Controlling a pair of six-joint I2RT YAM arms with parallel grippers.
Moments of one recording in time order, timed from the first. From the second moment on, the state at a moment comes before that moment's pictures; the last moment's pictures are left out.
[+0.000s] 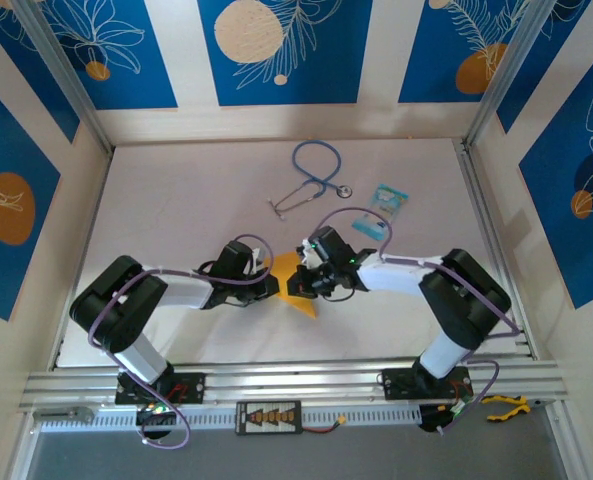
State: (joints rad) left arm -0.63 1.63 0.55 0.24 0.43 -0.89; right arm 0.74 1.65 0.81 -0.13 -0.55 0.76
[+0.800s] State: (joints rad) left arm -0.64 1.63 0.57 0.21 0.42 -0.87; right arm 0.70 1.50 0.52 -0.10 -0.54 0.75
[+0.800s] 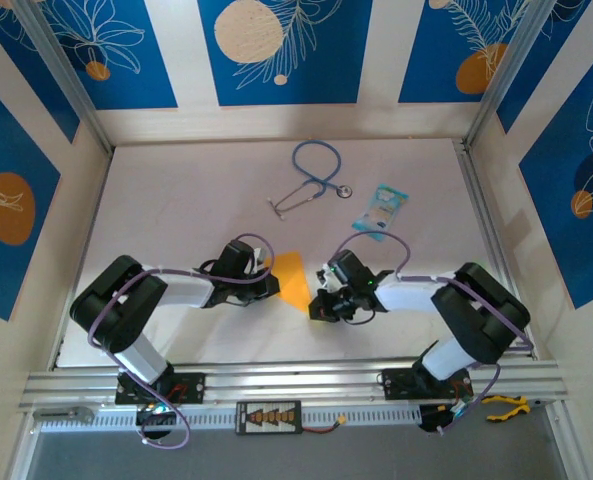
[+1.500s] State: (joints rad) left arm -0.64 1.59 0.63 0.12 0.37 -0.89; right arm 0.53 1.38 0.62 -0.24 -0.50 0.72
